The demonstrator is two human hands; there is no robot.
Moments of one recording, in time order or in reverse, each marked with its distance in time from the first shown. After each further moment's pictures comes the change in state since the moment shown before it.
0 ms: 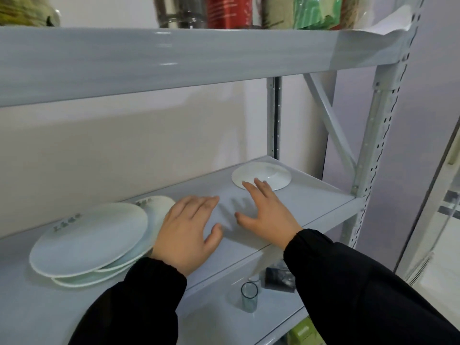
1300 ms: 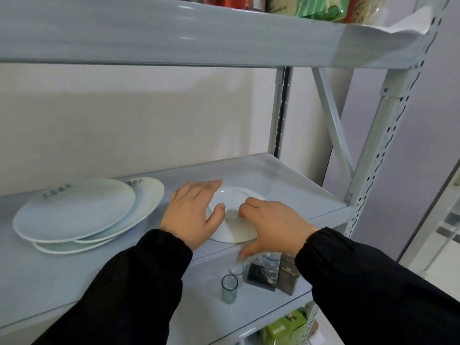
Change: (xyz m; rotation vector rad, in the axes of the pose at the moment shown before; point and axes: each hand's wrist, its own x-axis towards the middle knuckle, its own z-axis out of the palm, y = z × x) left_hand 0.018 0.035 0.026 -0.104 0.000 -0.143; right_hand -0.024 0.002 -0.054 -0.620 -0.379 -0.394
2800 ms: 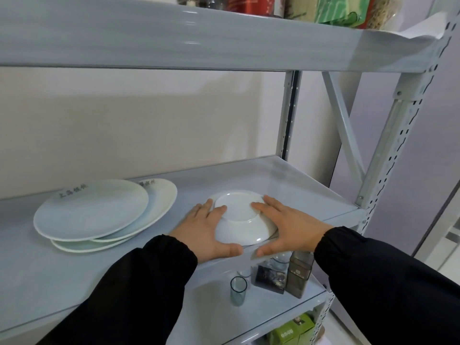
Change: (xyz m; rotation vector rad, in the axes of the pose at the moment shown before) left_hand -0.016 -0.018 0.004 0.014 -0.646 -0.217; right_hand -0.001 0.026 0.018 0.340 -0.133 0.140
